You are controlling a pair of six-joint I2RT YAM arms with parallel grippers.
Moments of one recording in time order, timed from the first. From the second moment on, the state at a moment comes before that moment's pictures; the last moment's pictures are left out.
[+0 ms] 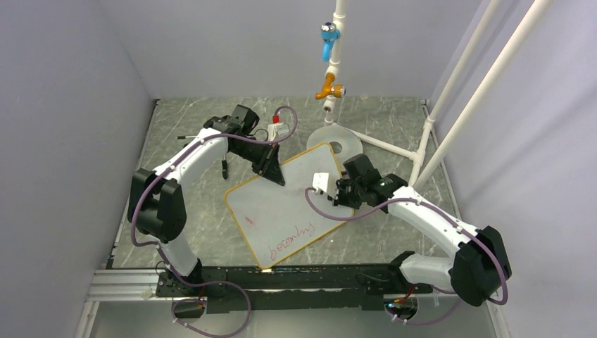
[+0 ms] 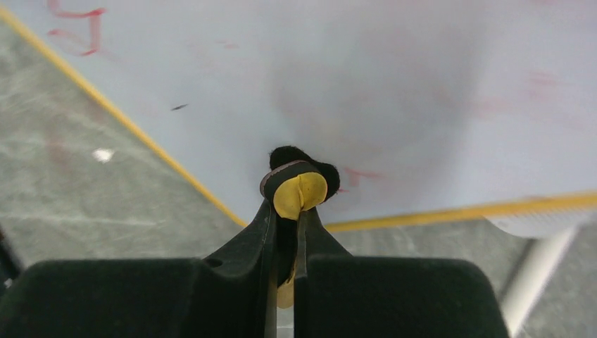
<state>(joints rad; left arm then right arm) -0.43 1.72 1.45 -0.93 0.99 0.19 0.60 1.19 0.78 -0.62 -0.23 -0.84</state>
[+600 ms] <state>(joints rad) -0.42 1.72 1.45 -0.94 0.97 0.18 0.63 1.19 0.73 -0.59 -0.16 -0.88</state>
